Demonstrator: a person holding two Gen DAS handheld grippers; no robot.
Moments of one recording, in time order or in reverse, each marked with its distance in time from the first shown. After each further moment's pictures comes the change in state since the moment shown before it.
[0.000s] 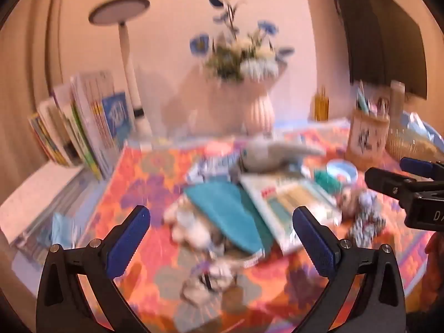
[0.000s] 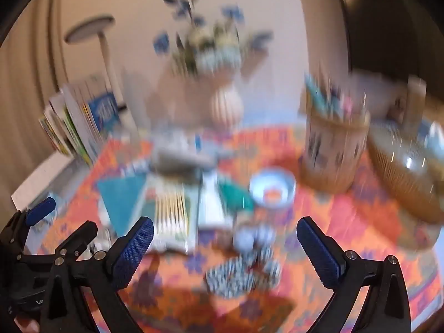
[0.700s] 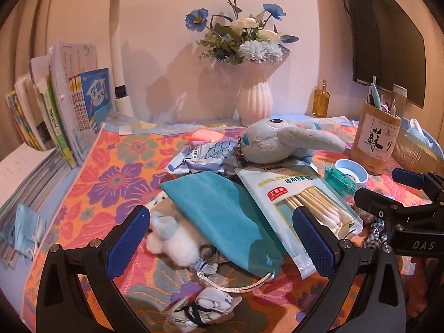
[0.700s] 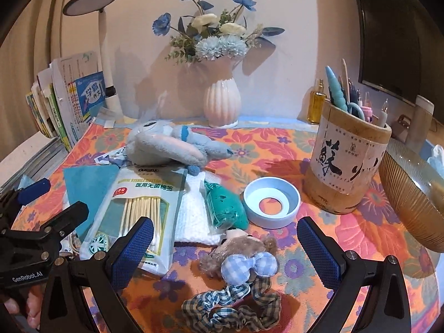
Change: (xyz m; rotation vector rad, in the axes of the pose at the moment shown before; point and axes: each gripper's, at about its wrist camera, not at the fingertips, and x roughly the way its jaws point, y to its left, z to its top) left arm 0.056 0.004 -0.016 -0.064 0.064 -0.082; right arm 0.061 0.001 -0.004 -0.068 0.078 -0.059
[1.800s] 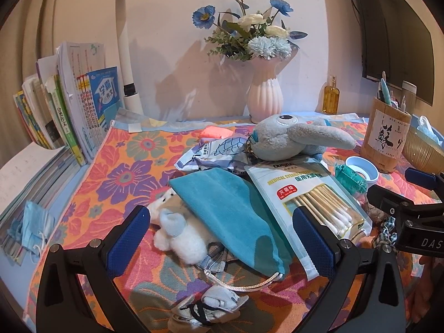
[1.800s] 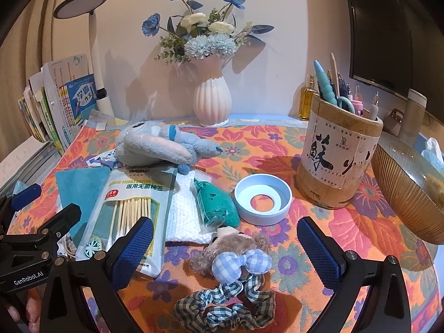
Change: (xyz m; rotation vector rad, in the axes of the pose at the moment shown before) left arm -0.001 0.005 0.002 0.005 0.023 0.048; right arm 0.001 -0.007 0.001 0.016 0.011 -0.022
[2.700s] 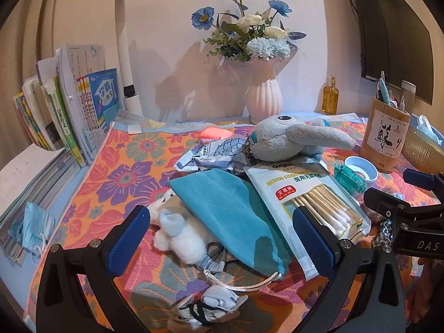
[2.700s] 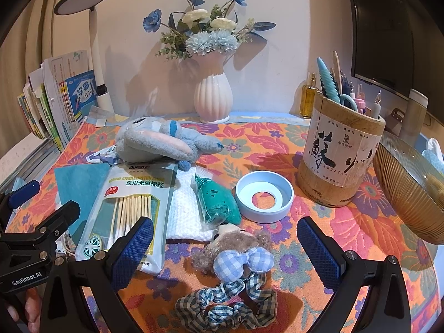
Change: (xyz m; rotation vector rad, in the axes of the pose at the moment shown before) left arm -0.001 0.000 0.000 0.005 -0.004 -0.003; right arm 0.003 0.001 0.001 -0.008 0.017 0.000
